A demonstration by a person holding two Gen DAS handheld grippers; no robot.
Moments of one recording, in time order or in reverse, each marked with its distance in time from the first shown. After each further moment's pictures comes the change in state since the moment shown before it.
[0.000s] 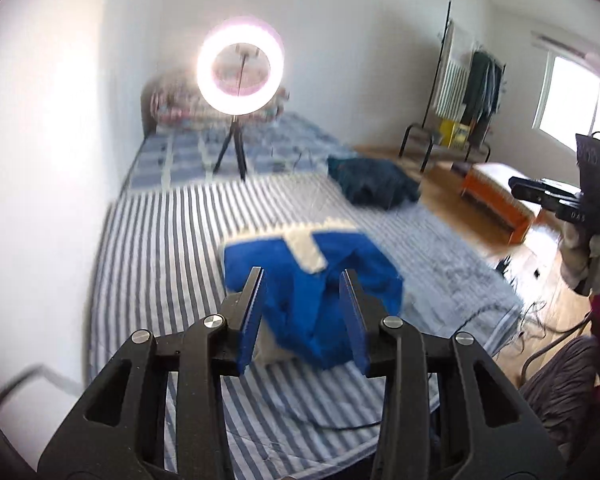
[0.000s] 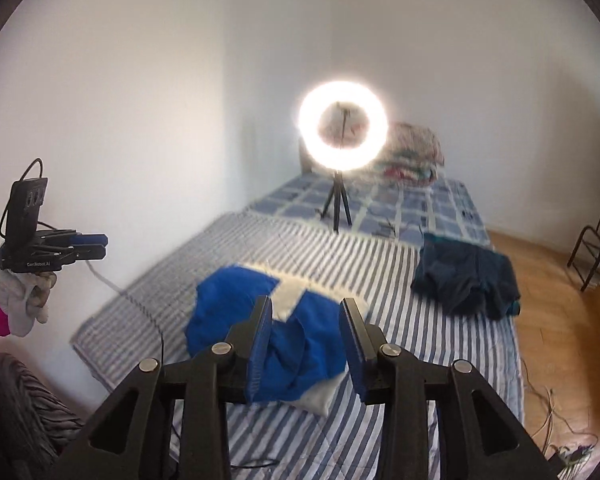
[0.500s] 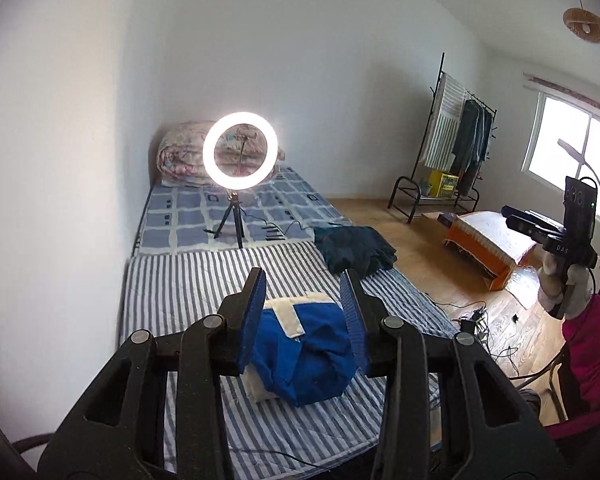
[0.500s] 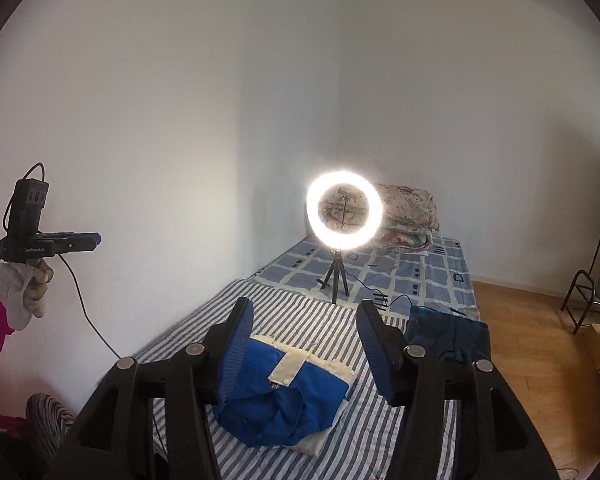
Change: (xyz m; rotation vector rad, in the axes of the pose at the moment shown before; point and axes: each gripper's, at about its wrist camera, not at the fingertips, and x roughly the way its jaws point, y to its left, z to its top) left arm -0.124 -0.010 0.111 -0.040 -0.130 -0.012; right arm -0.097 -0.002 0.108 -0.031 -0.152 0.011
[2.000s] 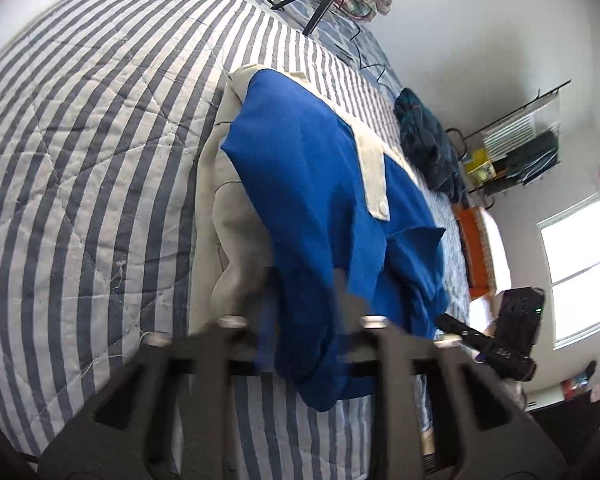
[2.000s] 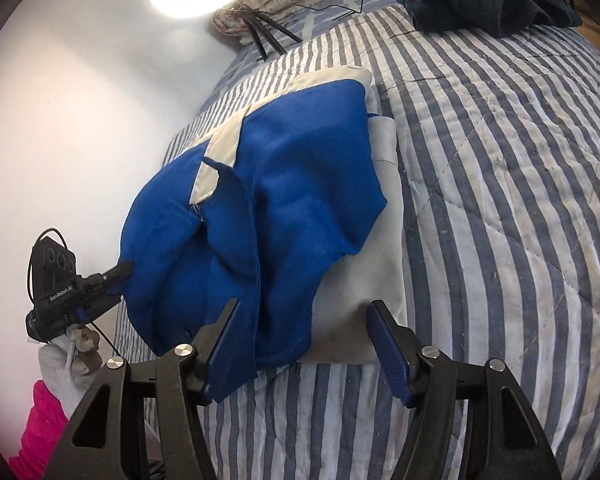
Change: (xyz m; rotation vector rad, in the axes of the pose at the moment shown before) left arm 0.329 0.116 -0.253 -0.617 0.473 -0.110; right arm 0.287 -0.053 -0.325 0.704 0.570 0.157
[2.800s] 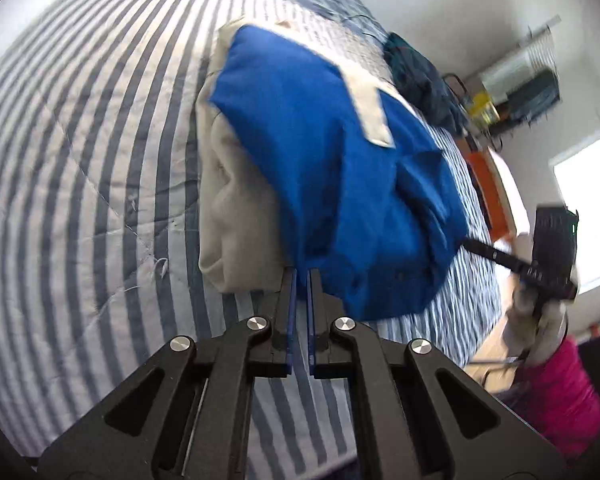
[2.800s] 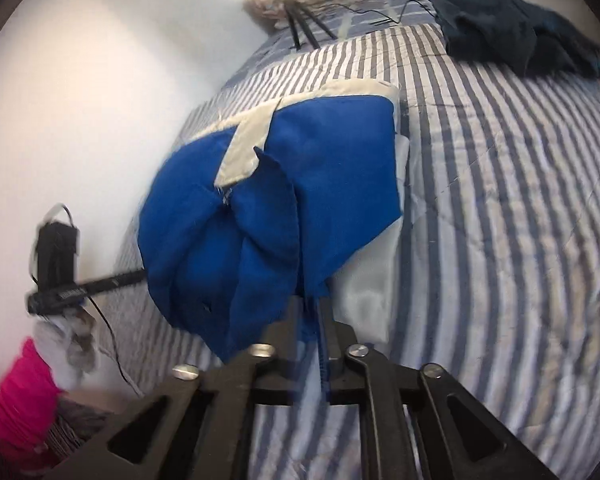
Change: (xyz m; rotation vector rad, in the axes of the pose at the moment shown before) left arm -0.022 -0.015 -0.033 0.196 0.117 0.098; right arm -0.032 0.020 0.005 -0.198 0.078 -0.046
